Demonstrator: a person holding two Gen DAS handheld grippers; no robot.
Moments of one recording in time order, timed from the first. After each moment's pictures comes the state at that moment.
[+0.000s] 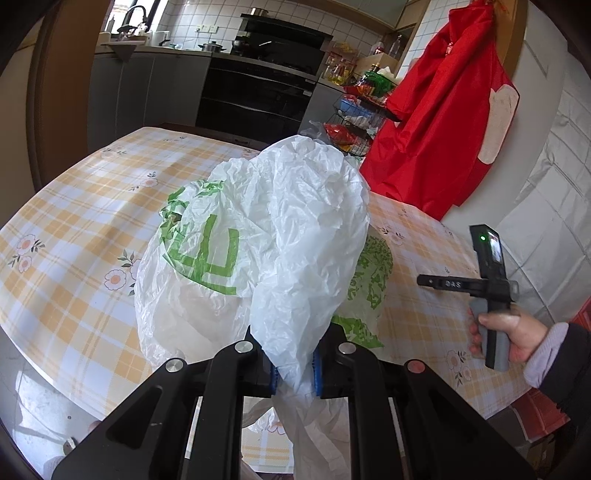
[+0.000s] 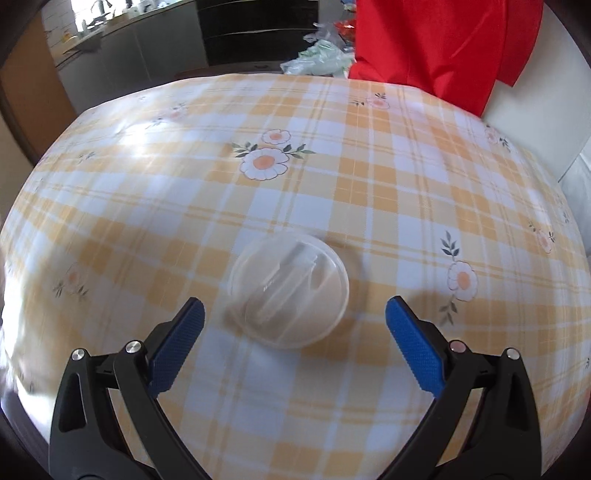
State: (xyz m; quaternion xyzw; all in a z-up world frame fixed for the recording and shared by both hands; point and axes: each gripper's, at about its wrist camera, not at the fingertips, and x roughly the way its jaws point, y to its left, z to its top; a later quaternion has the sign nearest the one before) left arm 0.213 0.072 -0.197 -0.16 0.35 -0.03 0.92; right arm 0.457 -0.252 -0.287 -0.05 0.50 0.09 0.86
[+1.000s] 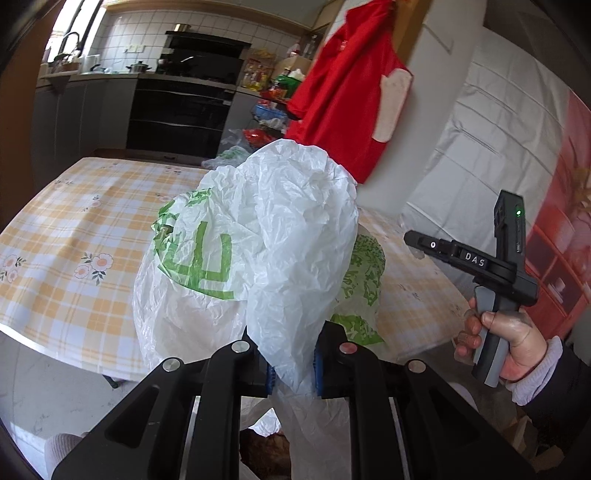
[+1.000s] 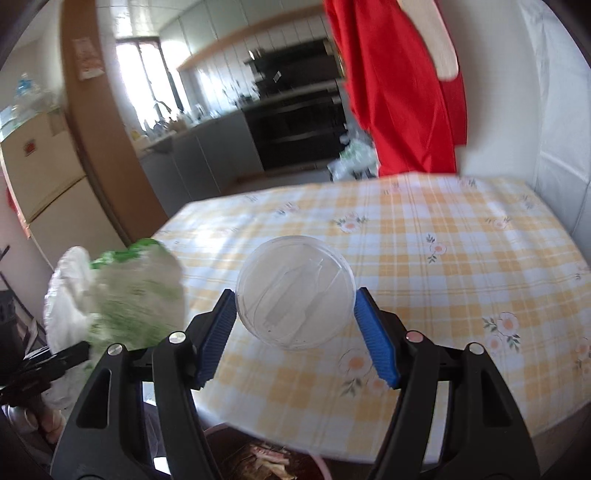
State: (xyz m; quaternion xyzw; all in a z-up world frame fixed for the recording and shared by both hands) left arm 0.098 0.017 -0.146 -0.12 0.31 -0.18 0.92; right arm 0.199 -0.266 -0.149 0.07 0.31 0.19 0.93
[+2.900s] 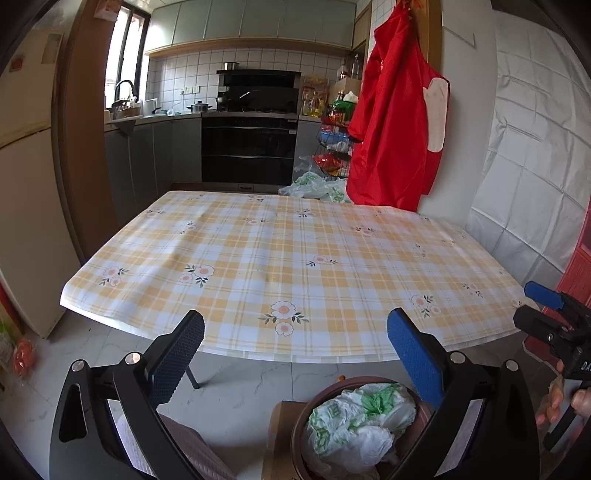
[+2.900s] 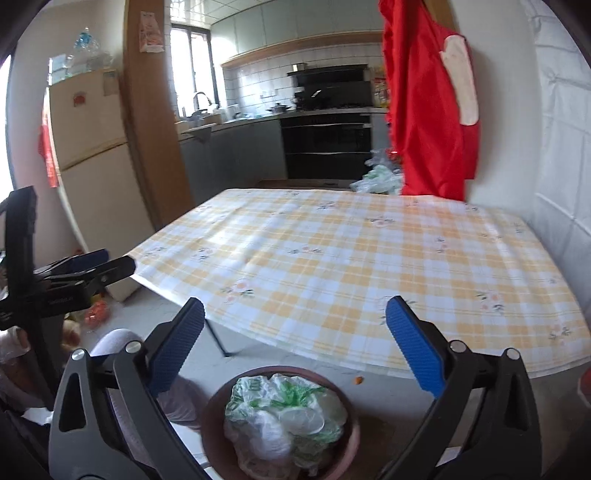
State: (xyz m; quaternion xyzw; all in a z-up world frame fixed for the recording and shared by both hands) left arm 0.033 0.032 -0.124 -0.04 0.28 -0.01 0.96; right arm 0.048 -0.224 -0.141 -0.01 0.26 0.20 0.94
